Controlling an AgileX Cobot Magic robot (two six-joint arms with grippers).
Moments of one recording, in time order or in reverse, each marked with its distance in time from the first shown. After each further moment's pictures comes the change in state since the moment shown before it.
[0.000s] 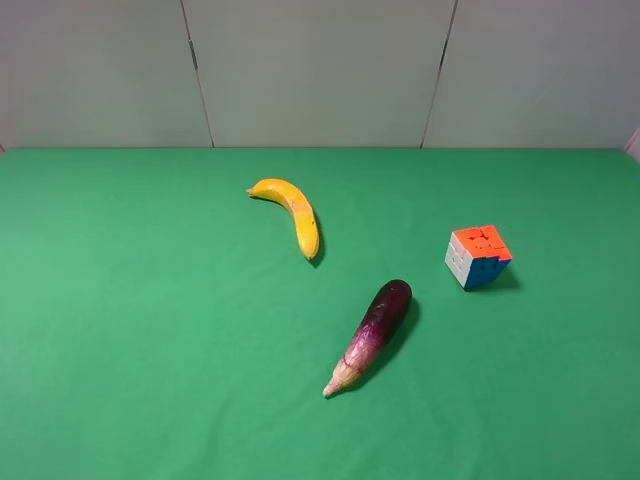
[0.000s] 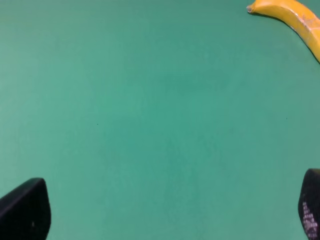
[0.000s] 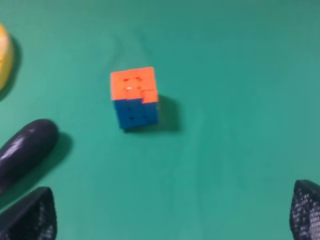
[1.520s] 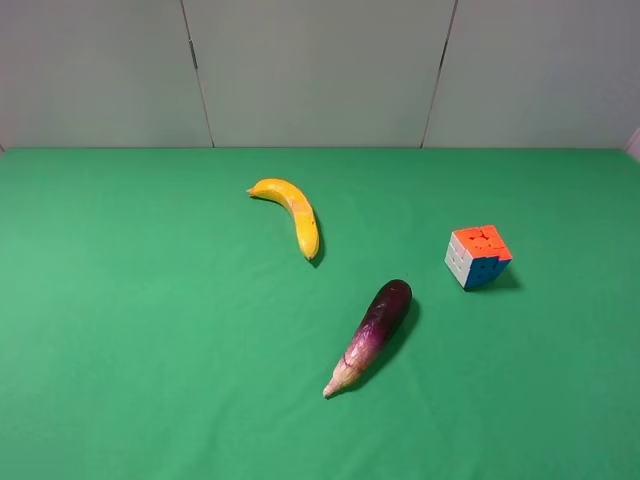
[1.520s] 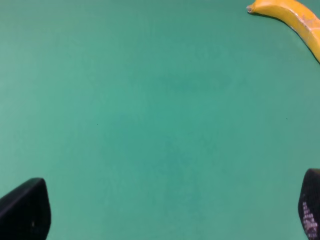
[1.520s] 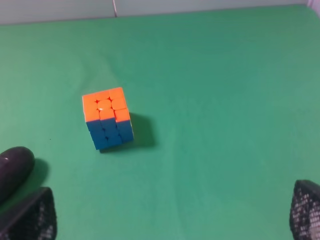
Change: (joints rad) left arm 0.000 0.000 0.000 0.000 0.000 0.000; right arm -0.096 -0.066 0.000 0.001 -0.001 0.000
